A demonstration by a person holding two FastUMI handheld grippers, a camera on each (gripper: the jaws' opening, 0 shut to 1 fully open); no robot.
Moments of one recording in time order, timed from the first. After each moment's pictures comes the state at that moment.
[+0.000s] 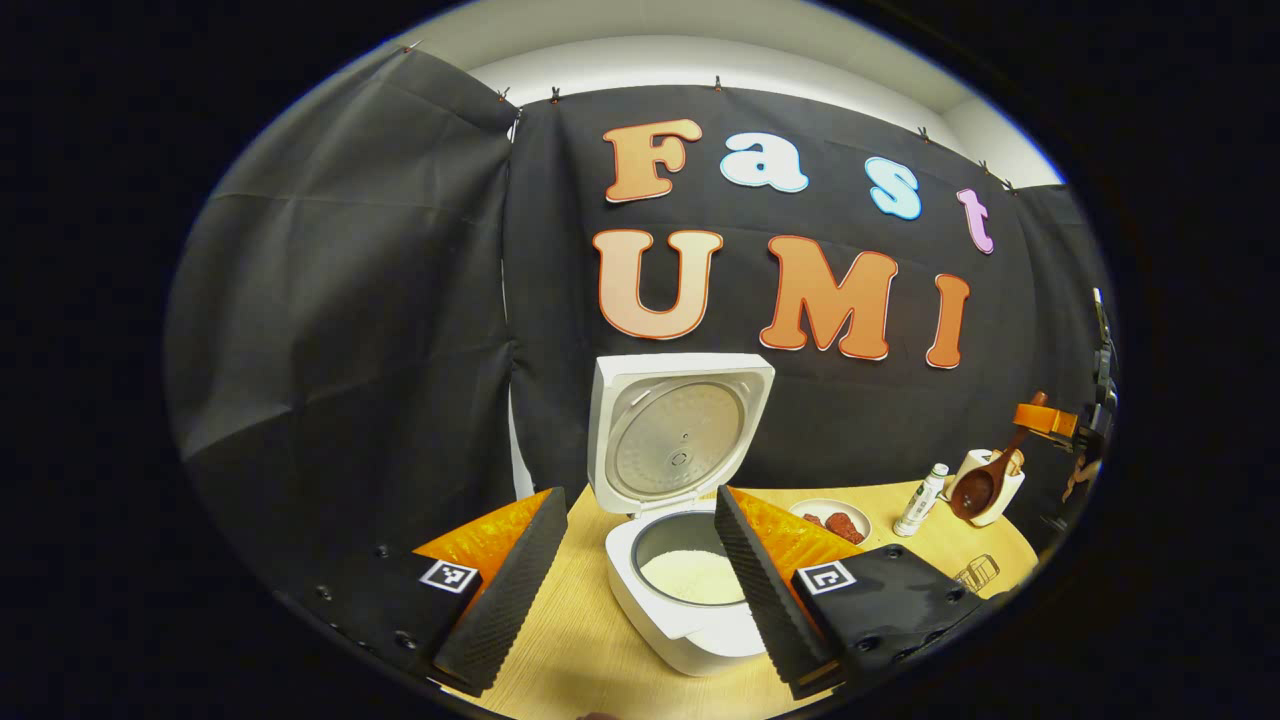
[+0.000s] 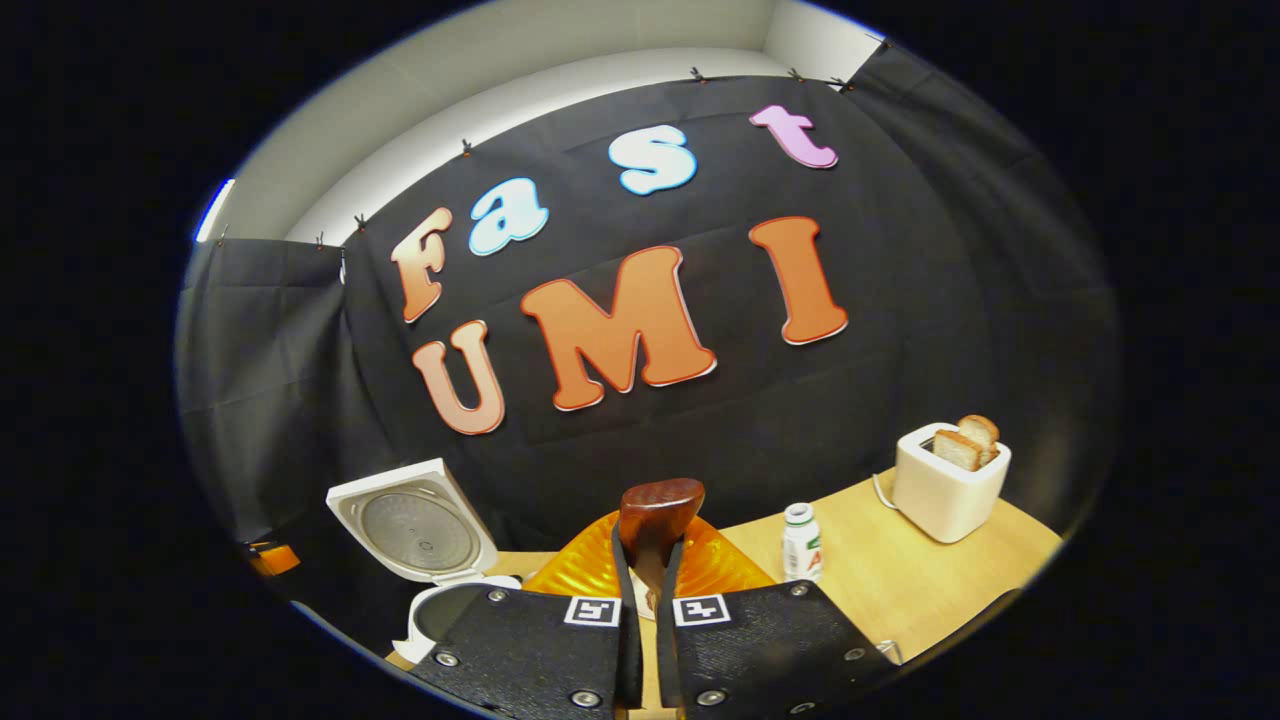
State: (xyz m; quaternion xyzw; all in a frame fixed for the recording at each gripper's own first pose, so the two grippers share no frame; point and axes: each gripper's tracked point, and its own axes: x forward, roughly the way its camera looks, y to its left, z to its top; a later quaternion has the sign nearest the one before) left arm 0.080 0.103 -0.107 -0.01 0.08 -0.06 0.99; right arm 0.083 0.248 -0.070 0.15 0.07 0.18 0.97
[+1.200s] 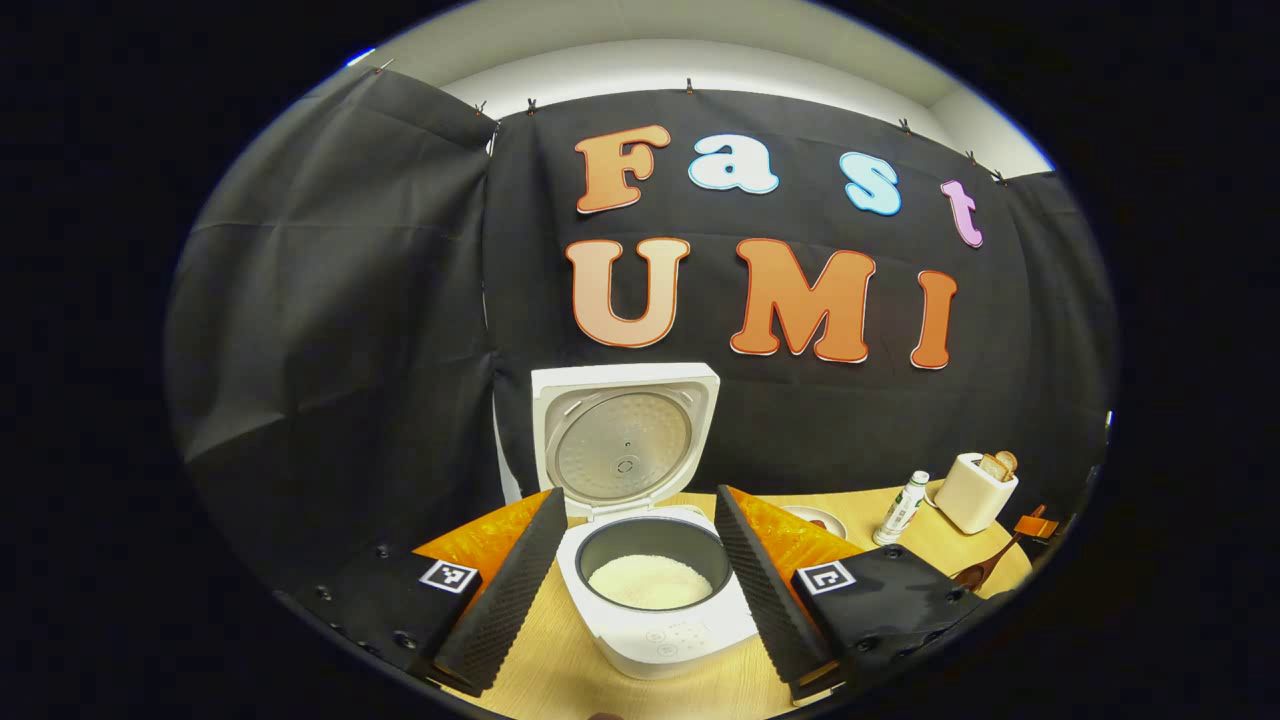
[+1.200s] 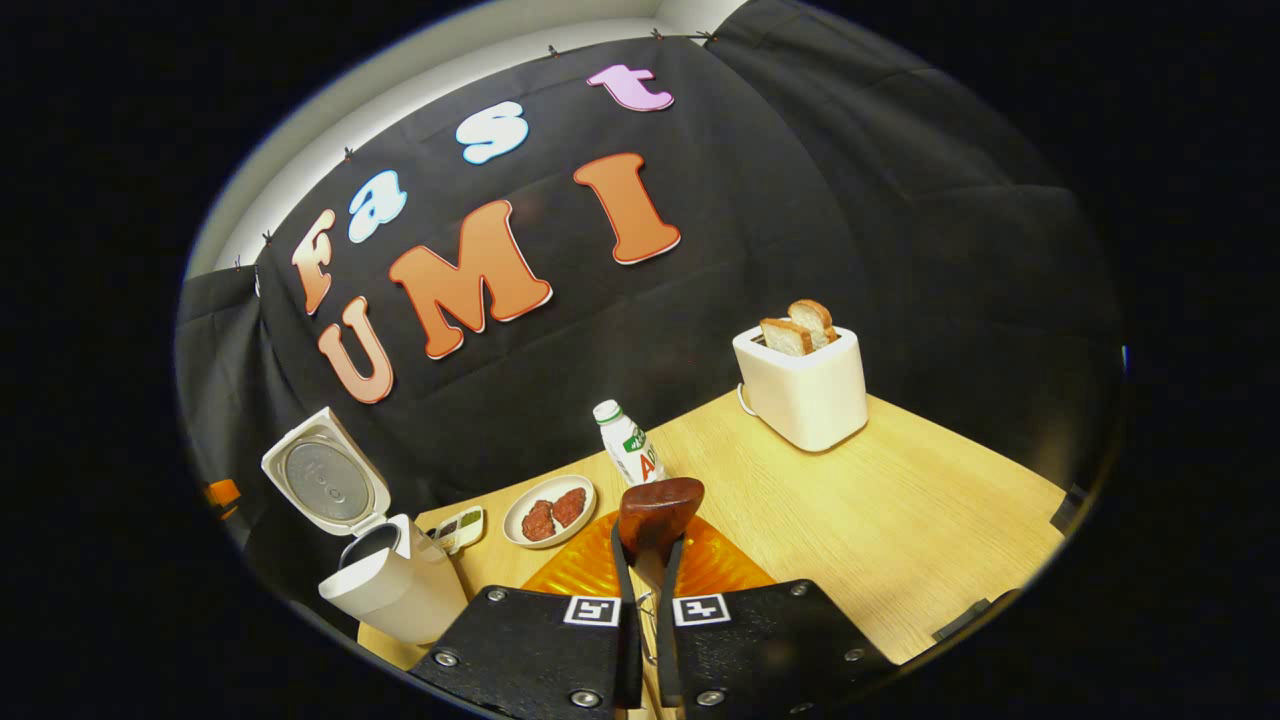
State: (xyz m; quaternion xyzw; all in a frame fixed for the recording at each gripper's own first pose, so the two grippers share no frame) left arm 0.056 0.035 -0.093 0.01 0.07 -0.05 1.00; right arm 0.067 0.106 -0.240 0.20 0.18 0.09 0.96
